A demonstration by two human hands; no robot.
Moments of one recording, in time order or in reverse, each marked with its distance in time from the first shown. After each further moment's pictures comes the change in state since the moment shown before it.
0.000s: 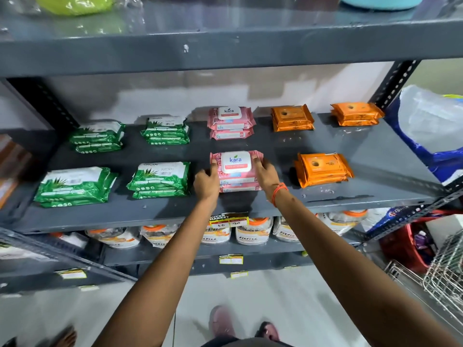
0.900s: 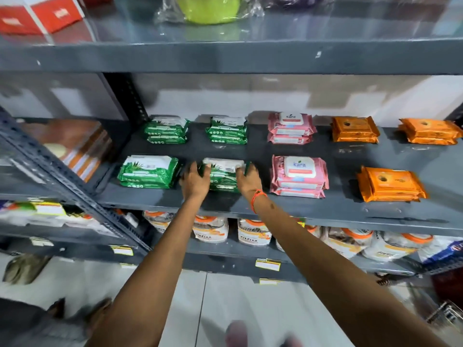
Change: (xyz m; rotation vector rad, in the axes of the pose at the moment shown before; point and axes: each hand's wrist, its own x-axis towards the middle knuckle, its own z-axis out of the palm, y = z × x) left_hand 0.075 -0.037 -0.161 0.477 0.081 0.127; right_hand -0.051 -0.025 0.171 -0.268 -0.146 -0.147
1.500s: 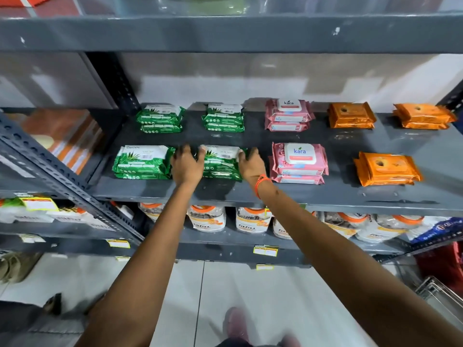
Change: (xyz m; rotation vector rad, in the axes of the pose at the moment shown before) left_hand -0.009 0.011 -0.031 0.138 0.037 0.103; right_hand -0.016 -0.015 -0.011 -0.062 0.050 0.026
